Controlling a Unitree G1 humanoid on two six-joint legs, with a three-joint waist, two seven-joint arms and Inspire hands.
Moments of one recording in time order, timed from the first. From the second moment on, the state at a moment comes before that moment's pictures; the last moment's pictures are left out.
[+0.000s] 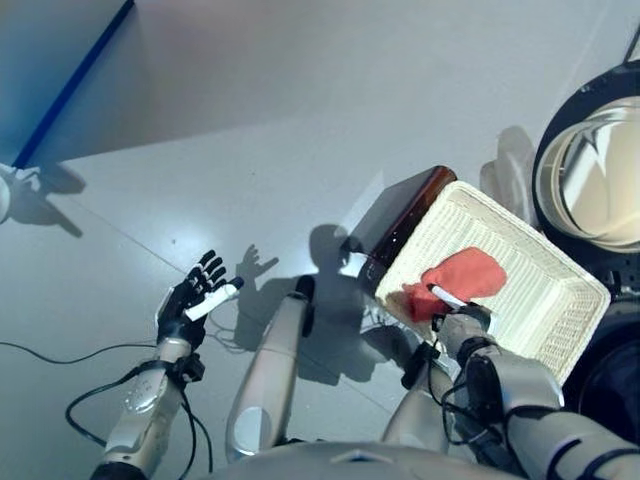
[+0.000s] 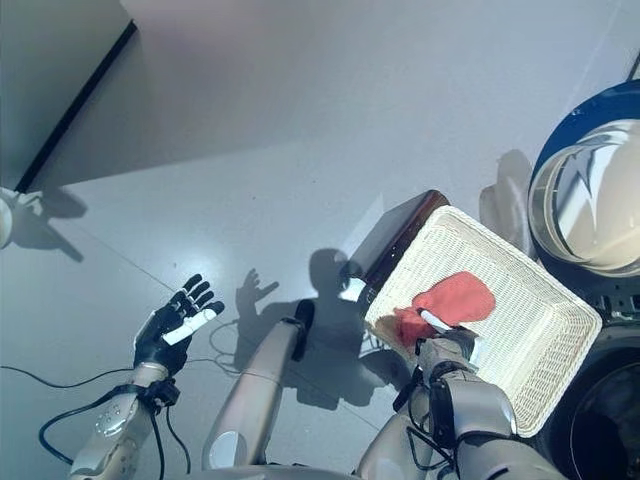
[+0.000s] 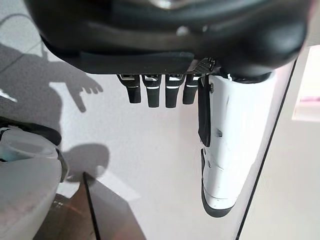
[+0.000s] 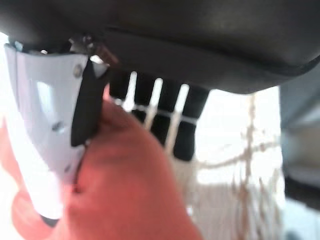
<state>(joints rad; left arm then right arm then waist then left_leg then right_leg) 0.25 0.45 -0.16 0.21 -0.68 -0.23 0.01 -0.58 -0.28 -0.32 1.39 0.56 -0.10 -0.52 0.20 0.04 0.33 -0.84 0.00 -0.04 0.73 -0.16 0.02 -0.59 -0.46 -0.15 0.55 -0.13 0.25</state>
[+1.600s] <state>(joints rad) 0.29 0.40 -0.29 0.23 -0.76 -0.23 -0.03 -0.70 -0.78 -0.67 1.31 1.17 -0.46 -0.59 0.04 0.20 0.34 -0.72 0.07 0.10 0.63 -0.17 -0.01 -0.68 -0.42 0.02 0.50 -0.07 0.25</state>
